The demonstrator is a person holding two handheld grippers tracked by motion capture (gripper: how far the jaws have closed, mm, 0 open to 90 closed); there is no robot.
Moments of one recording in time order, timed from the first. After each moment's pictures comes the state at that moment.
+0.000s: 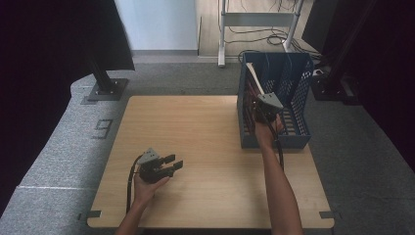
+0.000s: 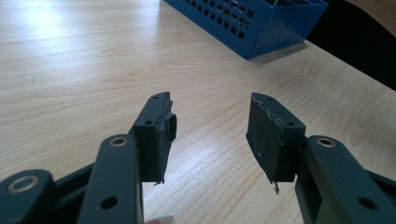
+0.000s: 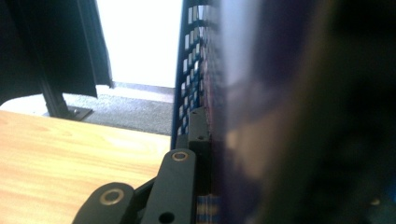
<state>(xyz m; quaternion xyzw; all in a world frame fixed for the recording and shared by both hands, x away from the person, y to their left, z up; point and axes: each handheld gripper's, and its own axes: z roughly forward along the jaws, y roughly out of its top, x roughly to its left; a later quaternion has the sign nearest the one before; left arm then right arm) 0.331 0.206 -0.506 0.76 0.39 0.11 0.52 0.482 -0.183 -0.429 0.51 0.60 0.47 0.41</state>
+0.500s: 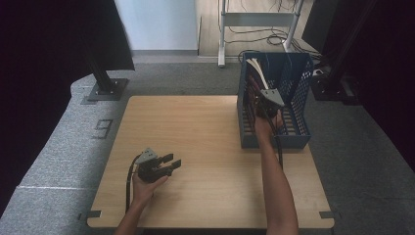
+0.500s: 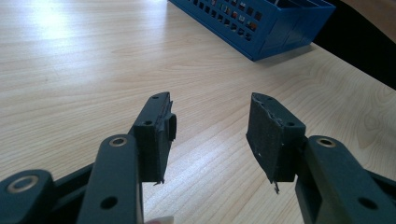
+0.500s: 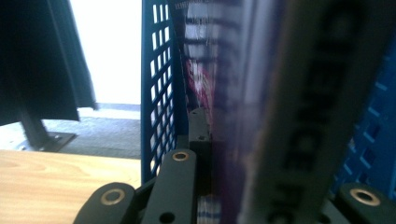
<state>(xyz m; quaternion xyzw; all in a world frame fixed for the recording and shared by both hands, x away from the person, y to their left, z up) 0.333 0.212 -0.507 0.75 0.40 0.11 0.52 0.500 -0.186 -0.428 0.52 0.55 0.47 0.44</state>
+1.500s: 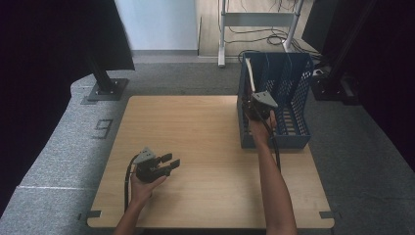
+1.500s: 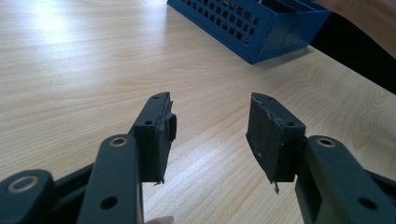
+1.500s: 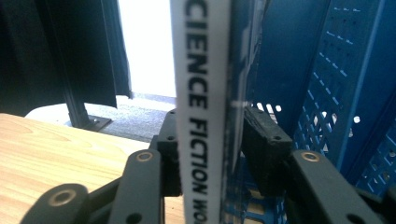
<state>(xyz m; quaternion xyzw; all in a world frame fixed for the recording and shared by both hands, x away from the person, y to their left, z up) 0.330 0.216 -0.502 0.75 0.39 0.11 0.52 0.497 -0.170 -0.438 0.47 0.61 0.50 0.40</state>
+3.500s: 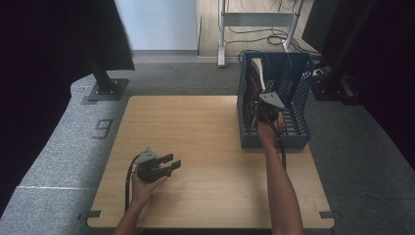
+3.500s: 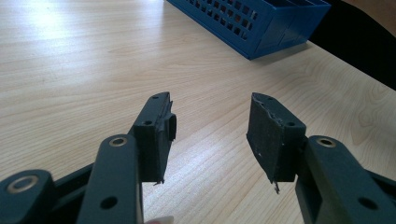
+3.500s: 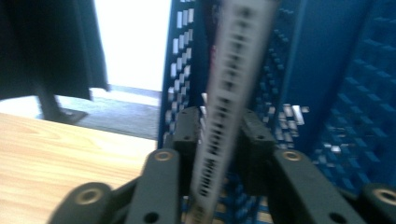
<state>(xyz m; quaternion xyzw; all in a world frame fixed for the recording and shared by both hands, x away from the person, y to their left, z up) 0.331 0.212 -0.504 0.75 0.39 0.11 0.52 0.485 -0.189 -0.431 0.49 0.60 0.46 0.43</state>
